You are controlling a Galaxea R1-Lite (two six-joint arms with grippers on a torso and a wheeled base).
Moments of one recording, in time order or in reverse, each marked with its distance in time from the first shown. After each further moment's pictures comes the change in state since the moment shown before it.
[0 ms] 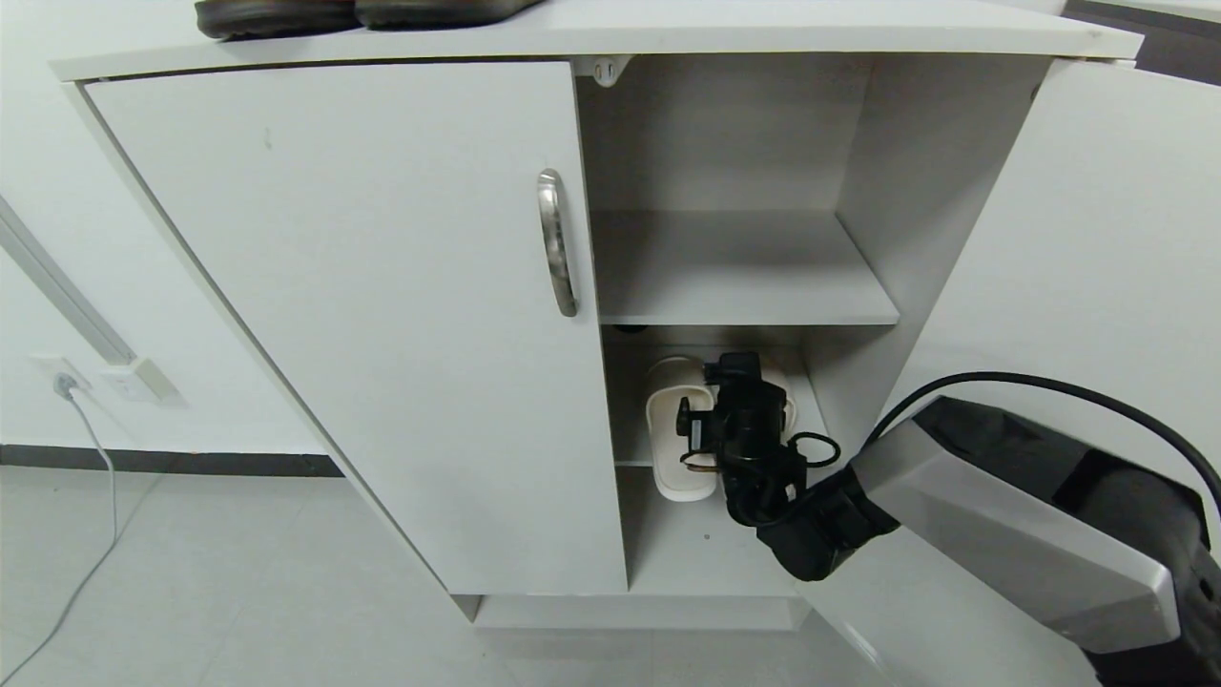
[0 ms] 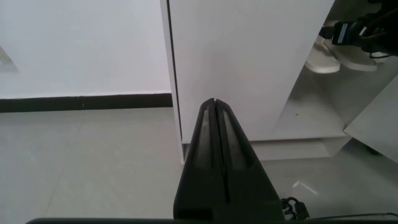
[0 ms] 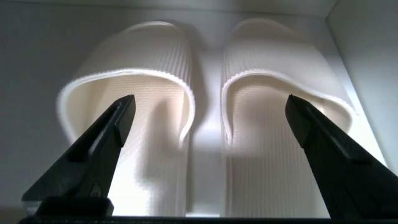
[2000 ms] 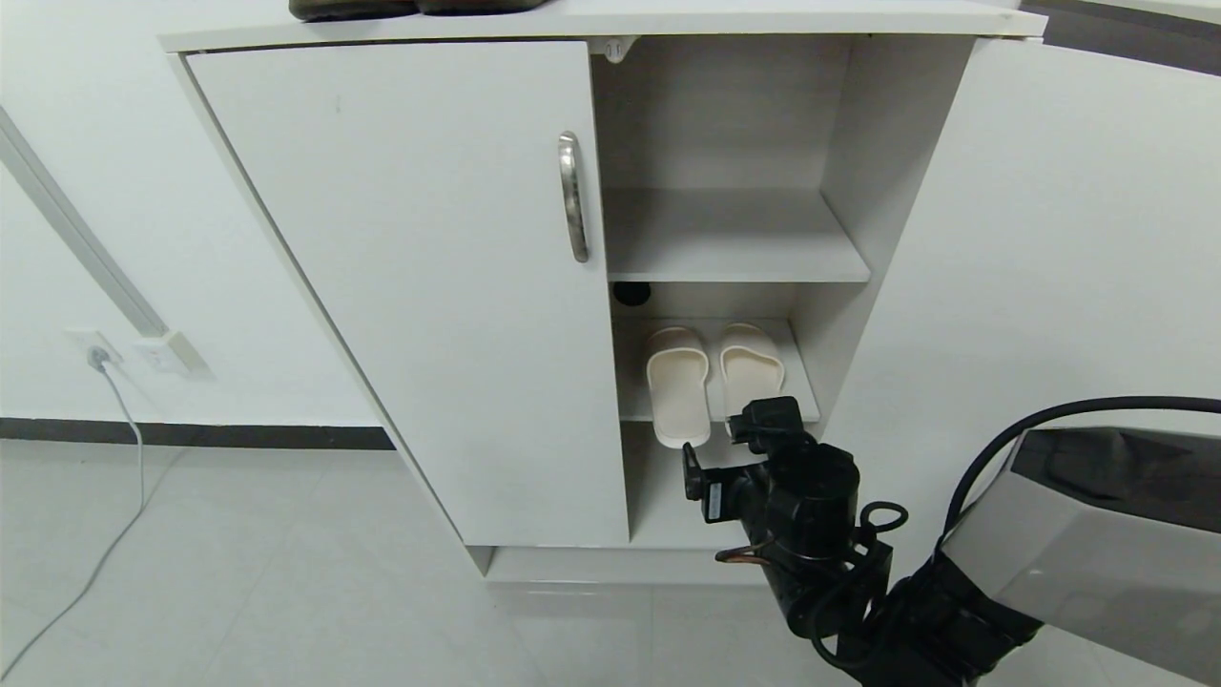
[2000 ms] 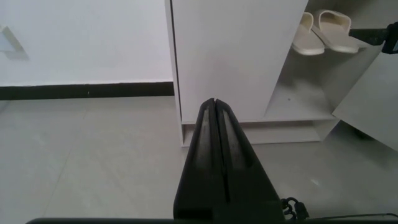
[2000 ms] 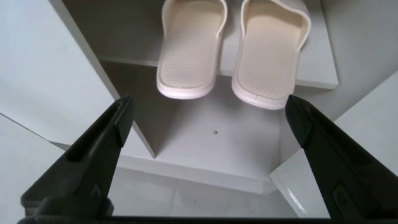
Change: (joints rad) left arm 0.000 0.000 0.000 0.000 0.000 -0.001; right arm 0.143 -0.259 0.564 -0.327 0.000 -0.003
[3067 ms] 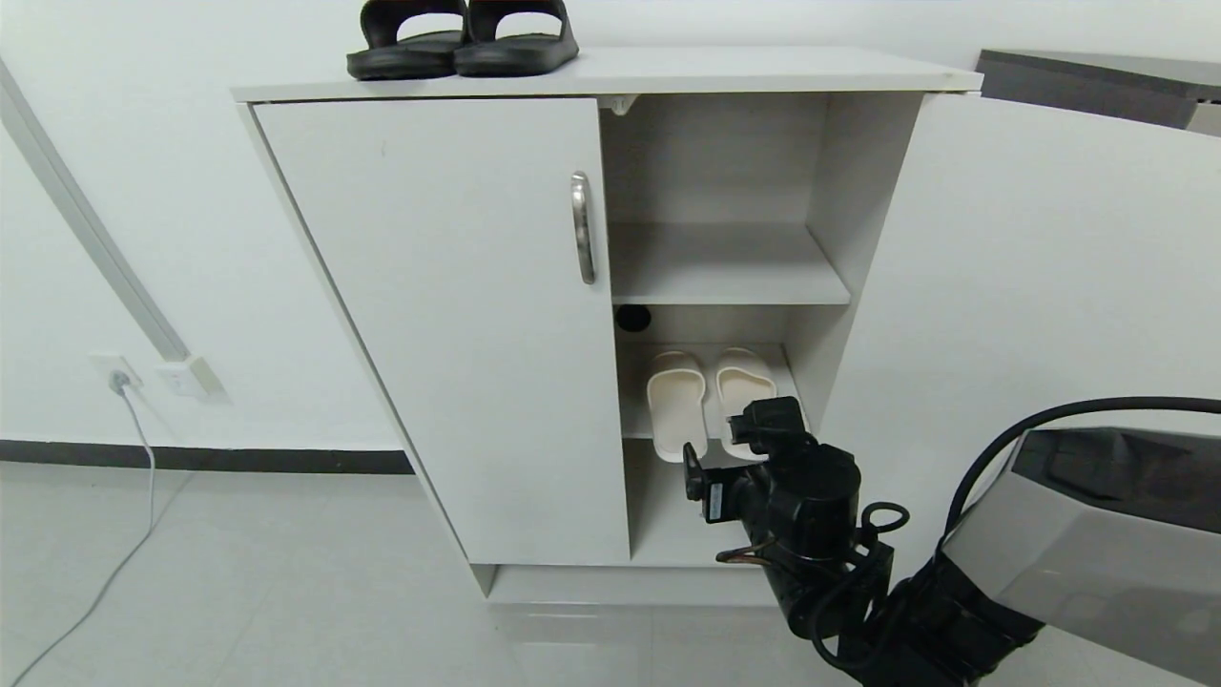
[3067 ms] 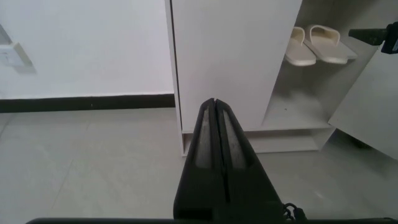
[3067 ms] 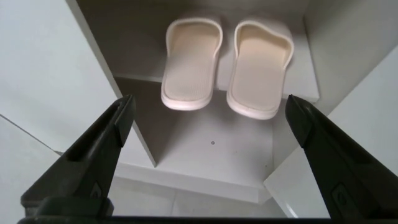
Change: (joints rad) left arm 0.000 0.000 0.000 0.000 0.000 0.001; right arm 0.001 0.000 0.002 -0.003 -0.001 0.000
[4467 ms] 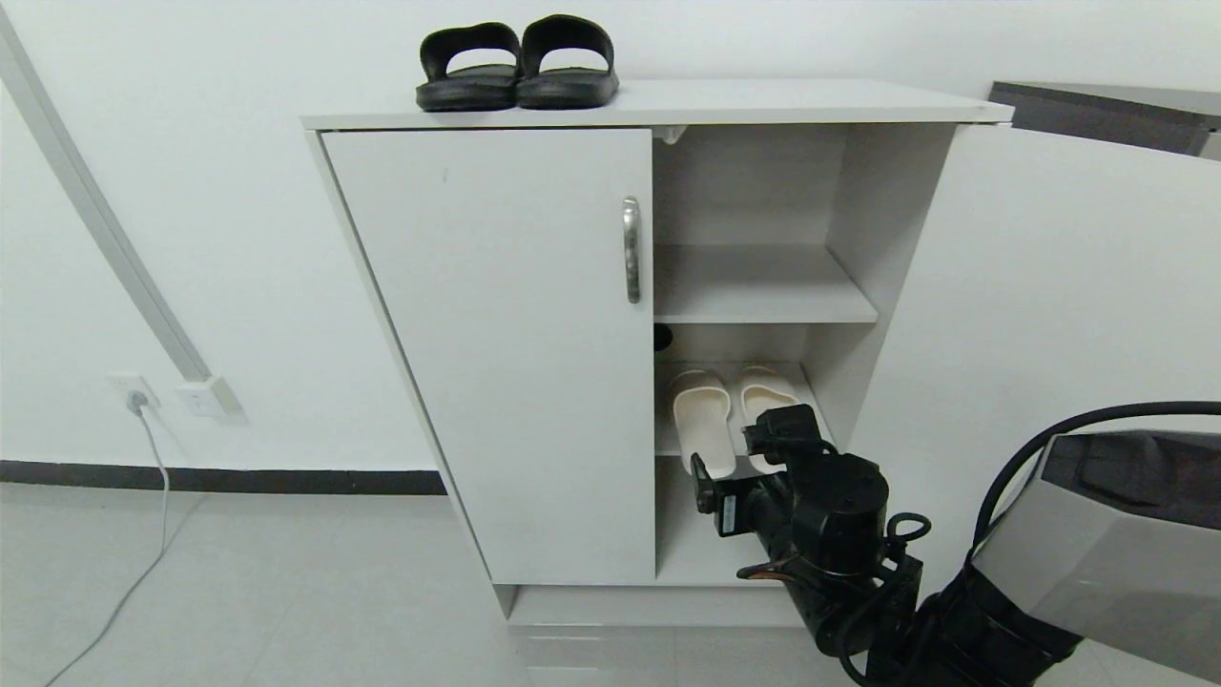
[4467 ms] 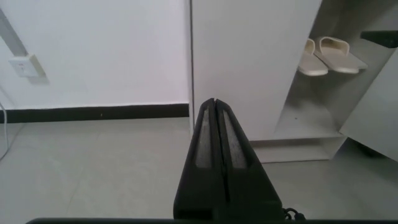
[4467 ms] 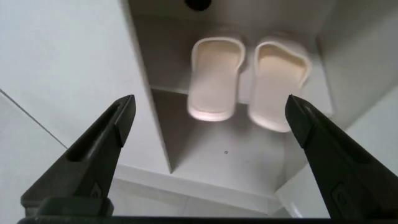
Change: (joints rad) left arm 0.000 0.000 0.000 0.000 0.001 0.000; right arm -0.016 -0.039 0.090 -0.036 0.042 0.001
